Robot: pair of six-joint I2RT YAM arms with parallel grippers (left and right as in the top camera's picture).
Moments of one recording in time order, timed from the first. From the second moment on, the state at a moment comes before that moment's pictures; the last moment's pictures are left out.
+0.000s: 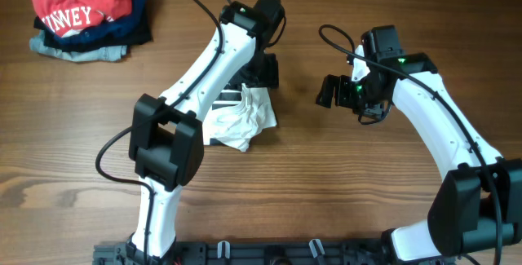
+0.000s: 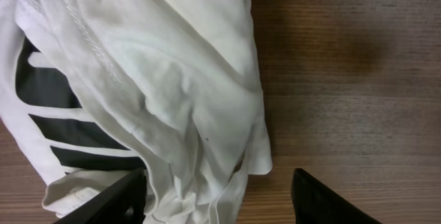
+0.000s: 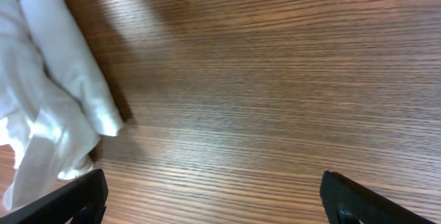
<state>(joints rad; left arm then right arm) -0.51 2.19 1.97 -1.33 0.05 -0.52 0.16 1.66 1.20 -0.92 -0.29 0.31</state>
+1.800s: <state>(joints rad) 0.13 1.97 1.63 -1.32 0.06 -0.51 0.70 2.13 1.69 -0.83 -0.06 0.53</state>
